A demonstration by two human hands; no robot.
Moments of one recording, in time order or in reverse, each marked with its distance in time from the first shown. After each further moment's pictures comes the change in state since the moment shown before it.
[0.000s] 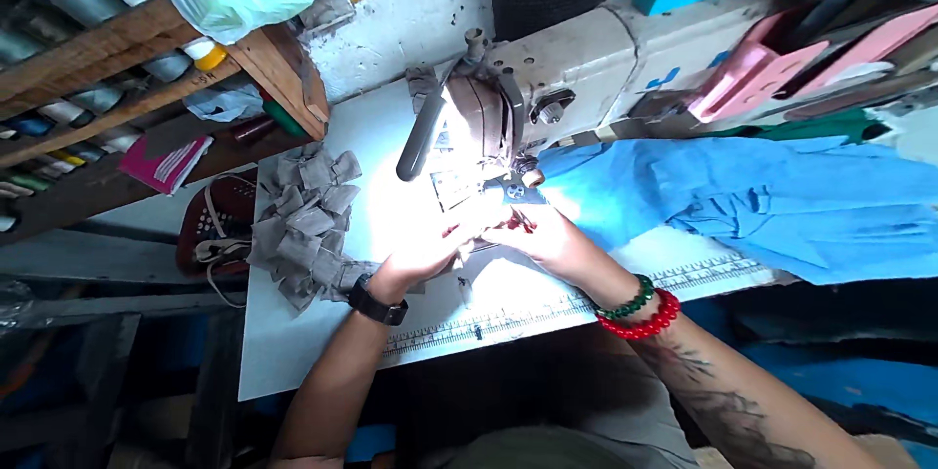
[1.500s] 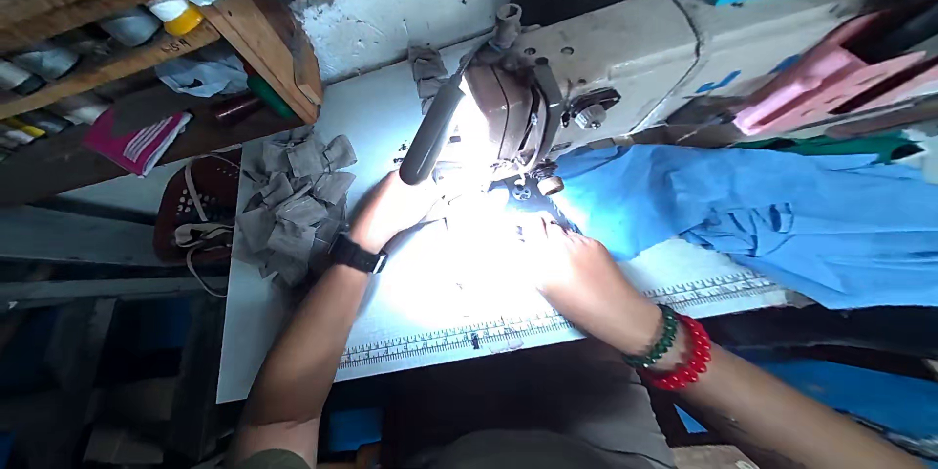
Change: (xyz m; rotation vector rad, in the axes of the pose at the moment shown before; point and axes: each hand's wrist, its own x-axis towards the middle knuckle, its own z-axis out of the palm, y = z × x) left_hand 0.046 -0.023 -0.055 0.668 0.292 0.030; right_hand -0.026 0.007 0.006 -1.160 0.040 -0.190
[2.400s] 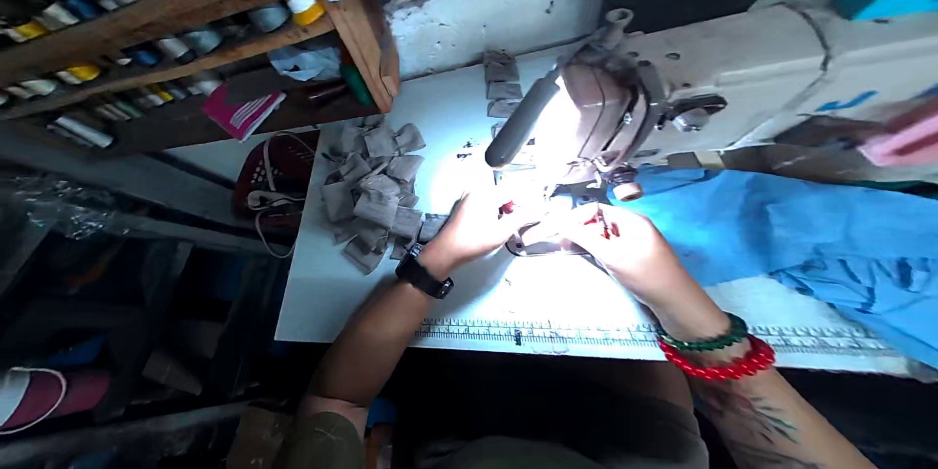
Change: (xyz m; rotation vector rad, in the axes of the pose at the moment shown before) left_hand -0.047 0.038 0.015 -0.415 0.100 0.220; right_hand 0.033 0.013 0.003 1.047 0.063 0.161
